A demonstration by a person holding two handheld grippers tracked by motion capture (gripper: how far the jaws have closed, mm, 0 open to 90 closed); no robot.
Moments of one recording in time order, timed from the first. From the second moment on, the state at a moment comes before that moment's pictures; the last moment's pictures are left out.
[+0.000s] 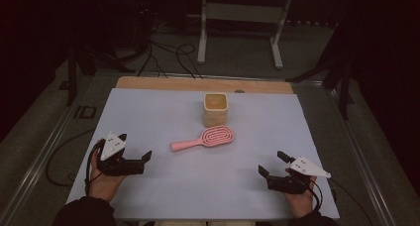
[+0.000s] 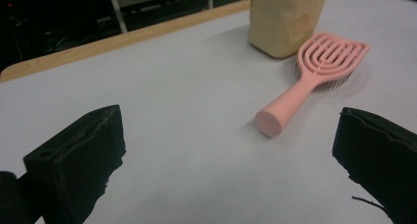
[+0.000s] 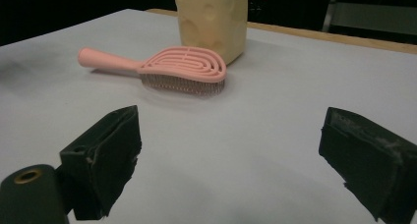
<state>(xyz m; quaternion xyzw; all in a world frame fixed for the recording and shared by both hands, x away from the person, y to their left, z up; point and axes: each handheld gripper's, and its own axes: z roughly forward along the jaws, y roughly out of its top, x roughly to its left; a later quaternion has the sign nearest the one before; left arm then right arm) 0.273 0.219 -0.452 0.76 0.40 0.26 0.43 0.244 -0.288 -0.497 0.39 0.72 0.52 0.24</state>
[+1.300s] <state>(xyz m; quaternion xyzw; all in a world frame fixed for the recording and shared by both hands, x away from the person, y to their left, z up) 0.339 0.156 -0.441 0.85 0.33 0.24 0.34 0.244 -0.288 -0.497 0.39 0.72 0.52 0.24</state>
